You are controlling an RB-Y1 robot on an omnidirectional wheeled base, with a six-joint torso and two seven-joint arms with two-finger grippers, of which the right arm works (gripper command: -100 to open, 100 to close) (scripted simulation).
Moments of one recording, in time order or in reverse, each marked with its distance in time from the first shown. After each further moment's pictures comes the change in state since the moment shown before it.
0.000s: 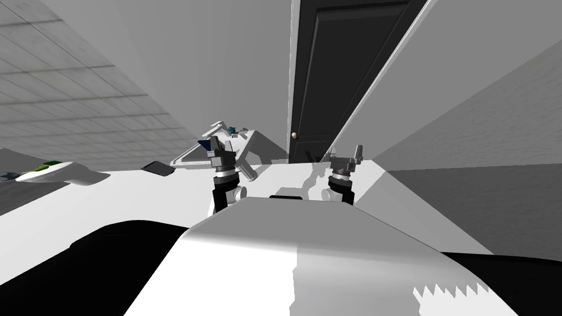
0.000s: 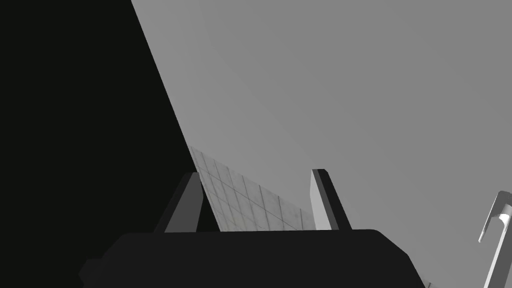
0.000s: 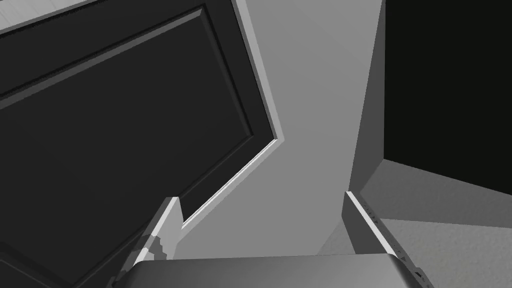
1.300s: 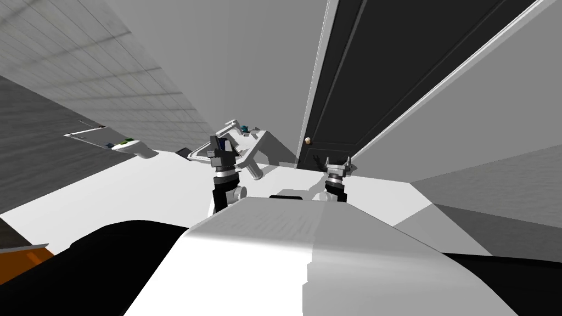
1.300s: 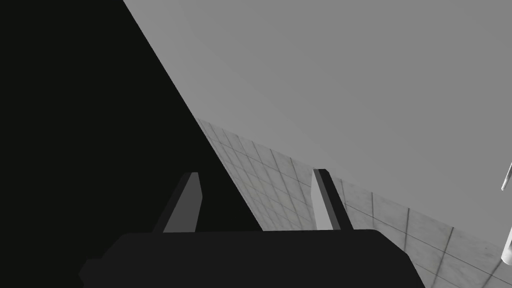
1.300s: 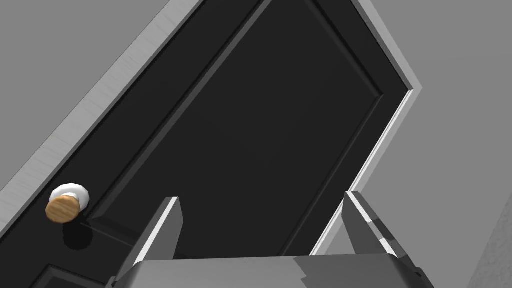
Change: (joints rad) arm -0.038 -0.034 0.000 0.269 -0.174 -0.056 -0.236
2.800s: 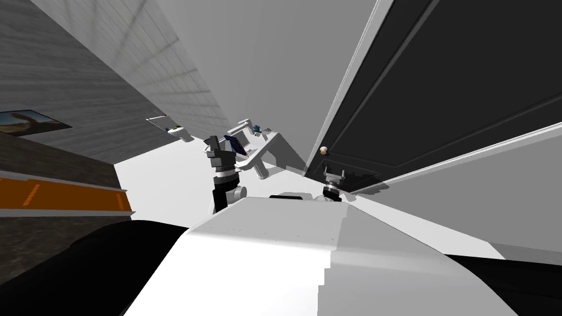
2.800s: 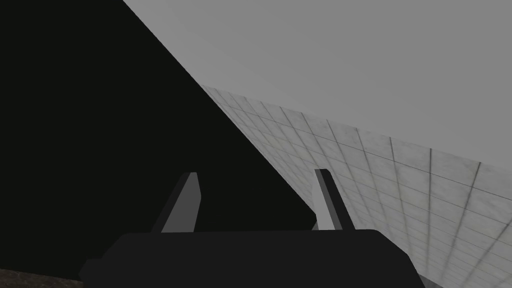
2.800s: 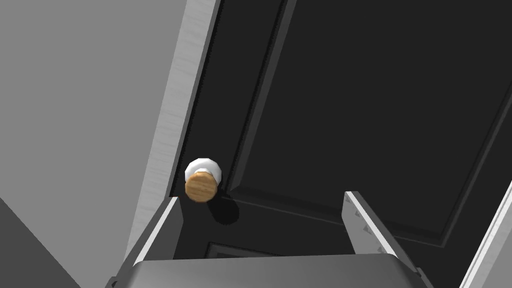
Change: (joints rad) arm -0.061 -0.018 0.001 0.357 -0.210 -0.082 -0.289
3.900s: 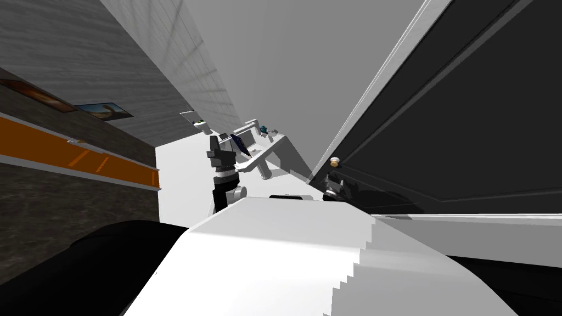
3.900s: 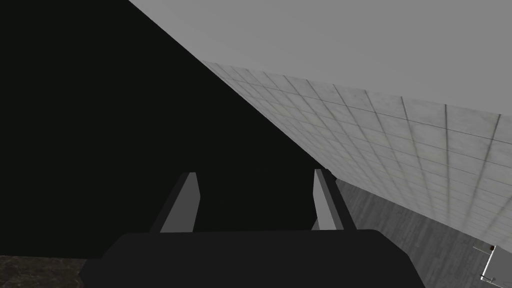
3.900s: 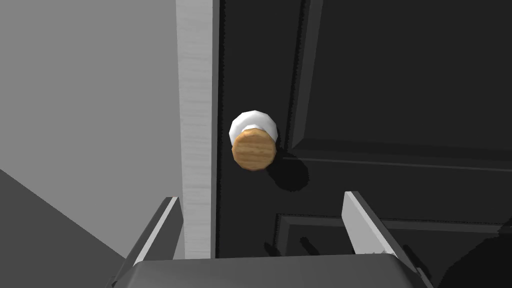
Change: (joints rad) arm -0.039 -0.006 -0.001 0.244 -0.153 -0.054 -0.207
